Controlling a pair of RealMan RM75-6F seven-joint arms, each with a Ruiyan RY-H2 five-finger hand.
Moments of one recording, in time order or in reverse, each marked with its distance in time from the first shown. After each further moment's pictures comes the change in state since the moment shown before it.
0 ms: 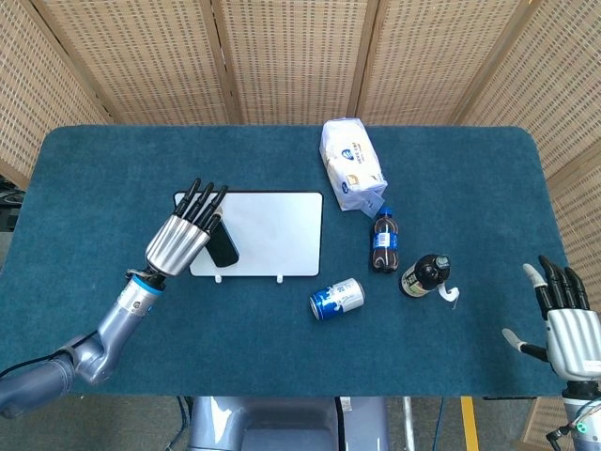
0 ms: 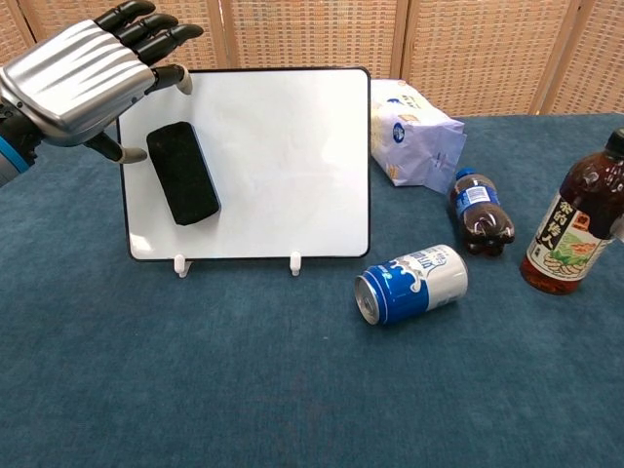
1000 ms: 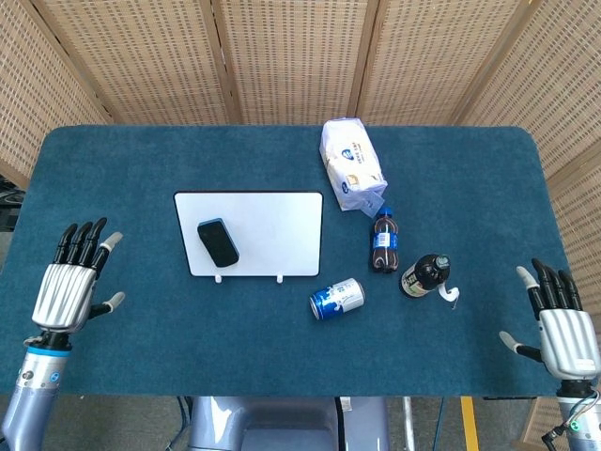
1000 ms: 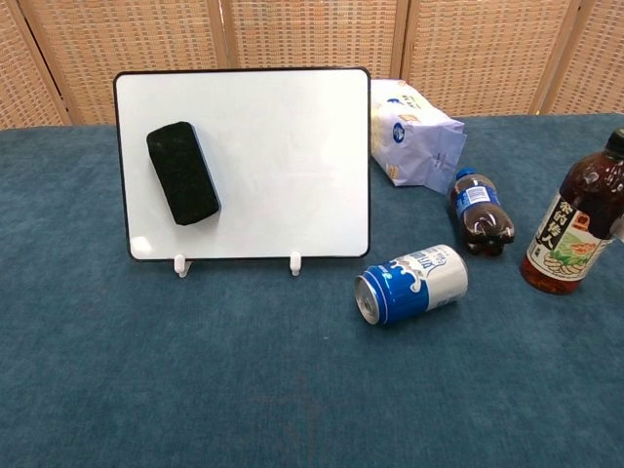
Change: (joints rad) left arm 0.398 0.402 0.106 -0.700 -0.193 0.164 -0.232; right arm 0.007 0.002 -0.007 -0.026 0.026 -0.041 -0.071
